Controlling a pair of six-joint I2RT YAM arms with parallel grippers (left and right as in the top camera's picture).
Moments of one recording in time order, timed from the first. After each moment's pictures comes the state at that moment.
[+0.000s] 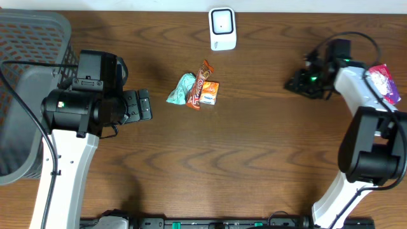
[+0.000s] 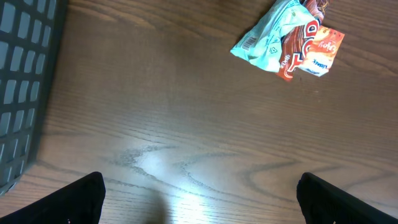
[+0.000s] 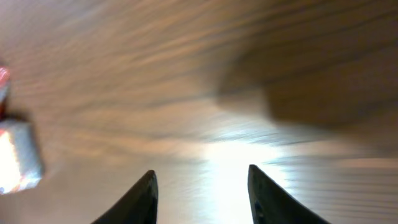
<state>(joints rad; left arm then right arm) -0.12 1.31 1.45 -1.31 0.02 -0.28 -0.13 2.01 1.42 -0.72 -0.42 0.15</state>
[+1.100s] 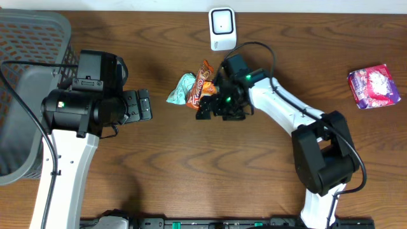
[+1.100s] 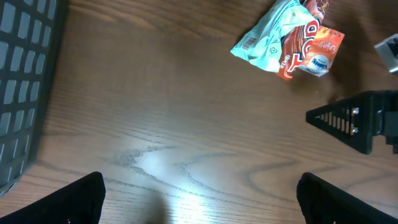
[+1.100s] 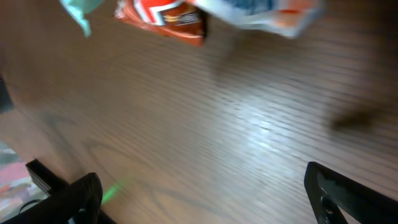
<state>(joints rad) -0.12 1.31 1.45 -1.31 0.02 -0.28 0.48 2.01 1.42 -0.77 -0.52 0.38</state>
